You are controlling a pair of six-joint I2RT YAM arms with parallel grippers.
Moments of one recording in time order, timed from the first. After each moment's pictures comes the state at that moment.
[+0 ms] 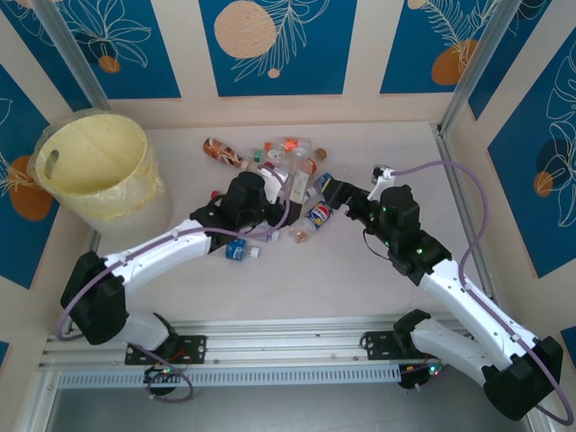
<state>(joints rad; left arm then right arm) -0.75 1.40 1.06 -0.13 0.02 -0.18 0.52 0.89 0.76 -0.16 0.06 0.74</state>
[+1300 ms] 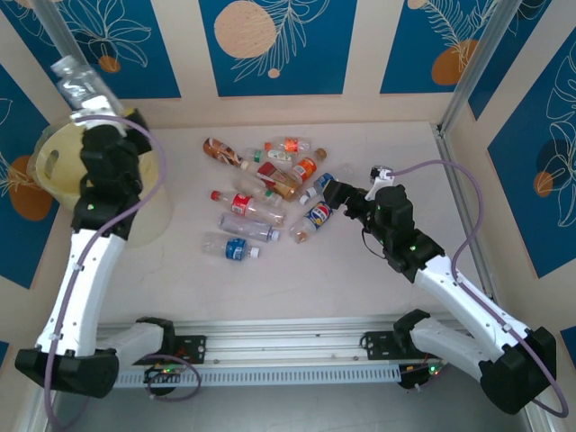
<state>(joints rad) -0.05 1.10 1.37 -0.33 -0.49 -0.20 0.51 0.93 0.73 -0.10 0.10 0.67</state>
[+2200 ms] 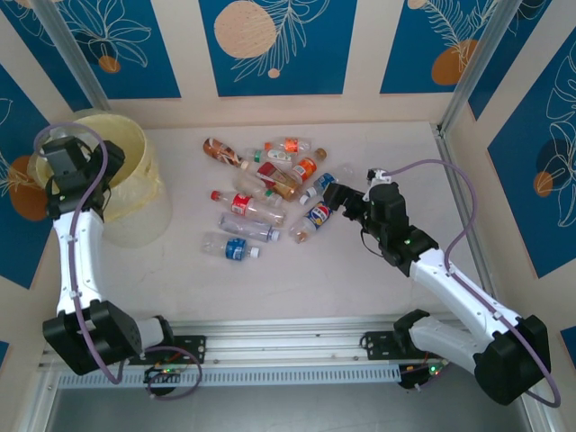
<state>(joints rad) 0.36 1.25 1.23 -0.47 0.15 -0.61 0.48 1.01 0.73 -0.15 0.08 0.69</state>
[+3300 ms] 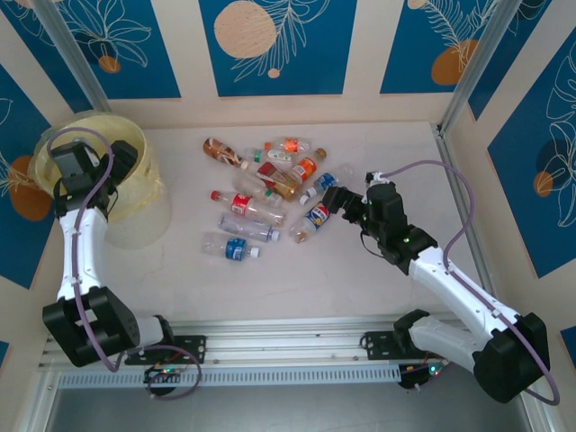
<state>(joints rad) 0.36 1.29 1.18 -0.41 0.27 -0.64 0.48 1.02 0.75 -0.21 0.07 0.71</state>
